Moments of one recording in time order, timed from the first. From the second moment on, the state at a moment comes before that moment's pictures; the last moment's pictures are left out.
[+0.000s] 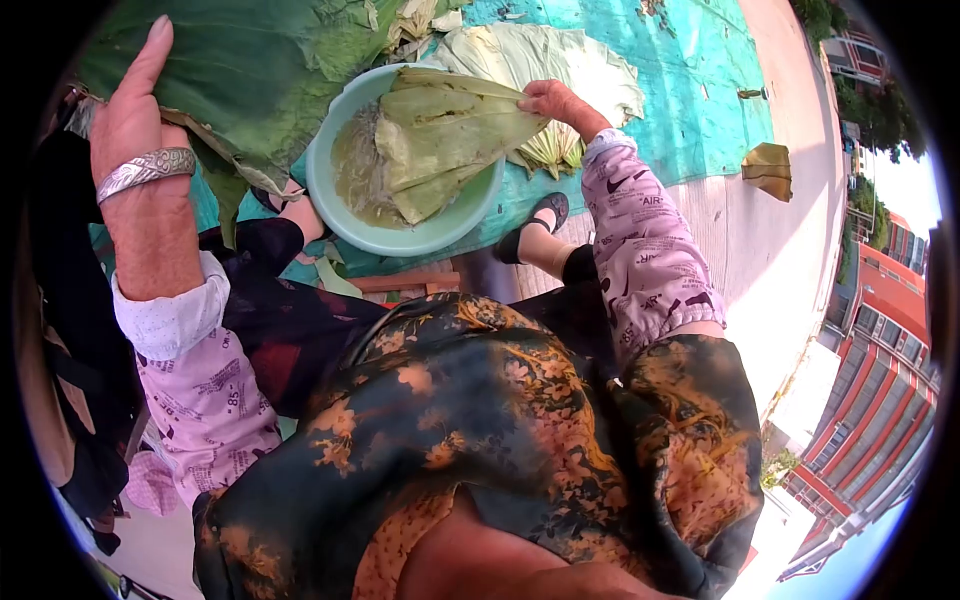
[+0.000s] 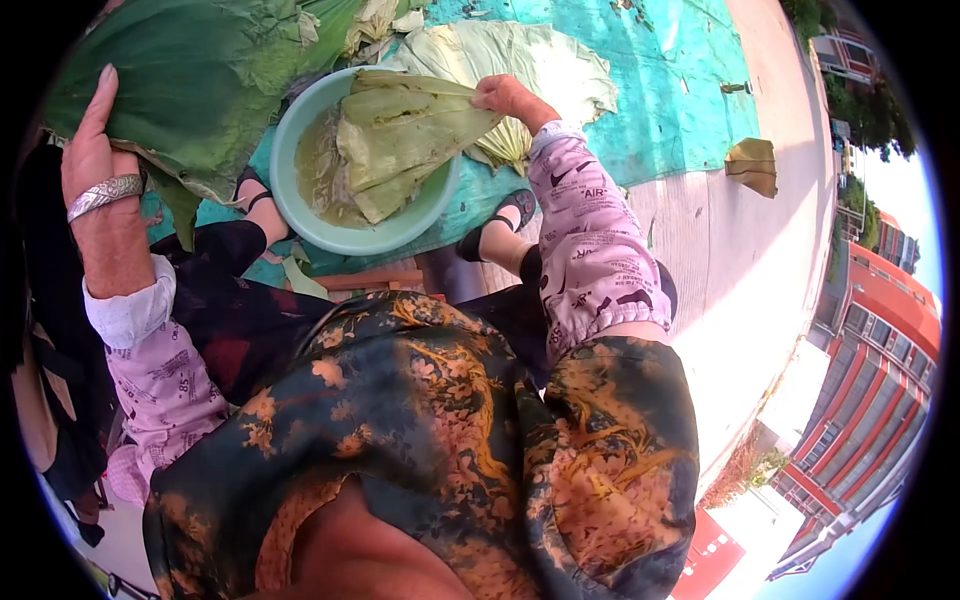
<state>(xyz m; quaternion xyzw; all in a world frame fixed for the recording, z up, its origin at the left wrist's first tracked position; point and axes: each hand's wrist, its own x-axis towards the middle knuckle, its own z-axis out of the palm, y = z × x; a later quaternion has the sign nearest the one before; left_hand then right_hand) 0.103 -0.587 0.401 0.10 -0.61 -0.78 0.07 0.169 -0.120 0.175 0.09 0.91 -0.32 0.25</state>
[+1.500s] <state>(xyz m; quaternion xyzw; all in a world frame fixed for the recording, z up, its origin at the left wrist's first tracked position) 0.103 -0.562 0.441 0.17 -0.69 -0.70 0.00 0.252 0.037 0.136 0.61 0.45 -0.64 -0.07</state>
